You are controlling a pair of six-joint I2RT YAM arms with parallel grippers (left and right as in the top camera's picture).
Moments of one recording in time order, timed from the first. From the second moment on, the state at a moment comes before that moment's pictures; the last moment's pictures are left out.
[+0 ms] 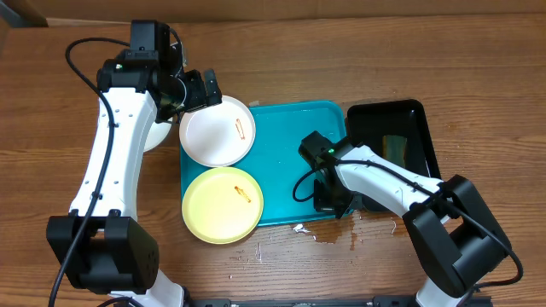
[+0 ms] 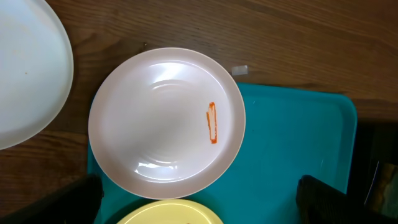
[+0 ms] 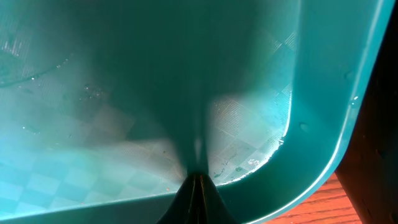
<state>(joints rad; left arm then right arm) -0.03 1.77 1.66 -1.05 0.19 -0.32 0.63 1.86 1.11 -0.97 -0.02 0.69</state>
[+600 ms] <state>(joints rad) -0.03 1.77 1.66 -1.05 0.19 -0.32 0.63 1.86 1.10 -1.03 -0.04 0.69</state>
